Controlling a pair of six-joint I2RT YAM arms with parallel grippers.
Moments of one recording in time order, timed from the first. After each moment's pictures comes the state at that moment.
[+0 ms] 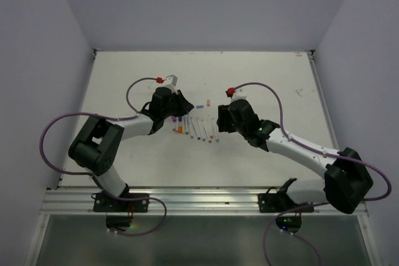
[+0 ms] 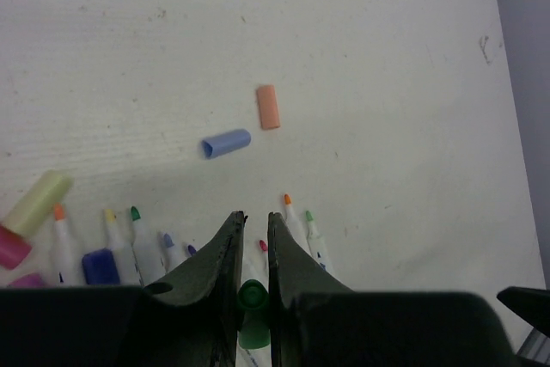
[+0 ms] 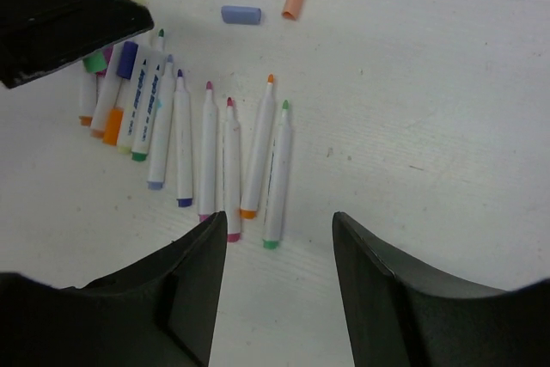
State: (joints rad) left arm -0.48 1.67 0.79 0.39 0.14 -0.67; right arm 0.73 1.32 0.81 -0.16 0.25 0.42
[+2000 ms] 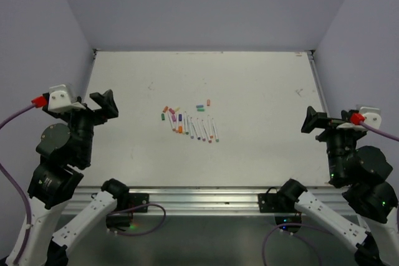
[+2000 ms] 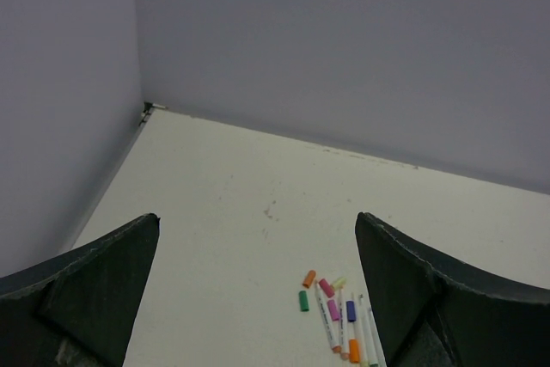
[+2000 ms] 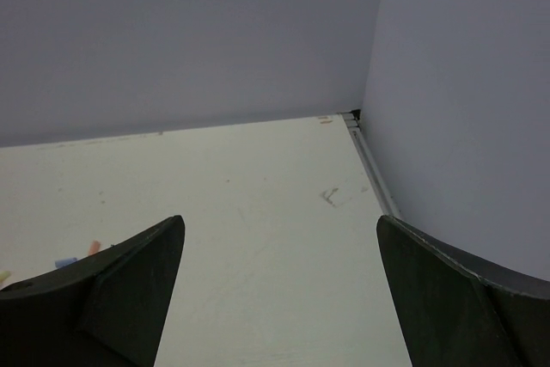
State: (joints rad) left arm -0.48 0.55 1.11 -0.51 -0.59 -0.18; right arm 0.73 0.39 1.09 -0.61 0.87 -0.04
